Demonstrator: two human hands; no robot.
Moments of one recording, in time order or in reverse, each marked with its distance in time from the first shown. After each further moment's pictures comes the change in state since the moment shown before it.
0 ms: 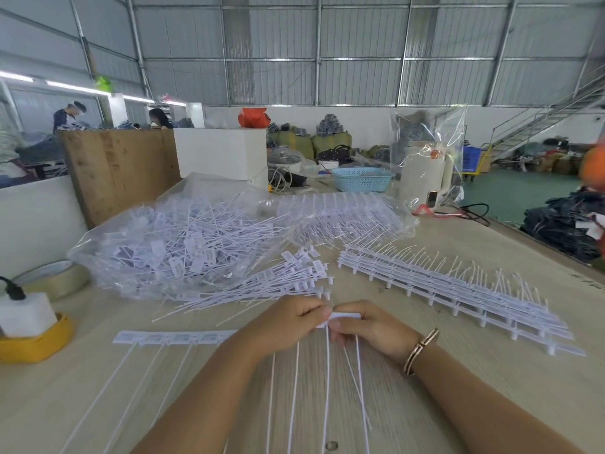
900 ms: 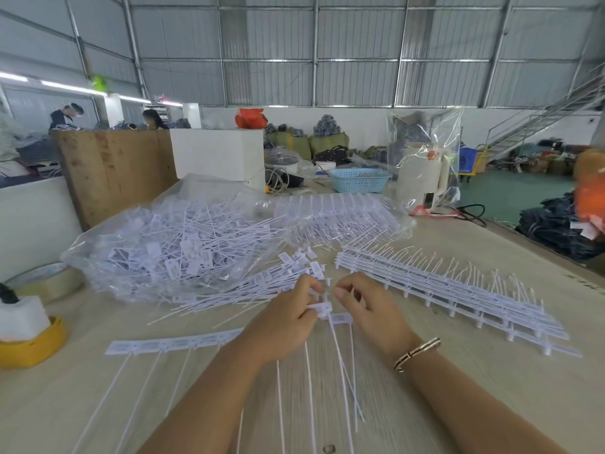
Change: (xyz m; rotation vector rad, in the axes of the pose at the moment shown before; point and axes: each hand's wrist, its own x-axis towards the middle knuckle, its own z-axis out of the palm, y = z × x) left_hand -0.004 0.010 0.001 0.132 0.098 0.017; right_hand 0.009 0.007 -0.004 -0.532 0.522 -0.126
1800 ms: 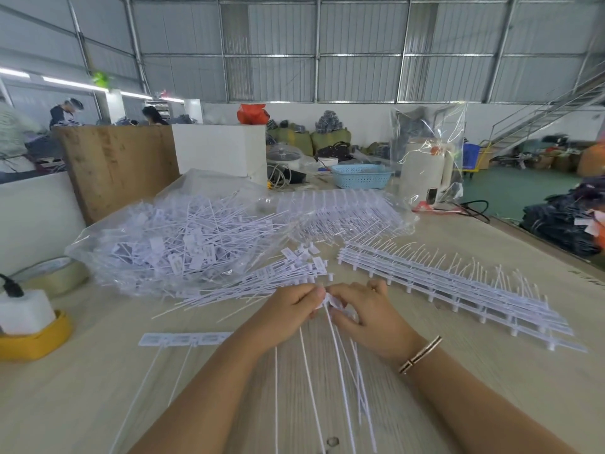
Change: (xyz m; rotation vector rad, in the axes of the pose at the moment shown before) left_hand 0.005 -0.011 0.002 -0.248 0.062 -0.016; right_hand -0.010 -0.017 -0.002 -0.249 -0.174 -0.212
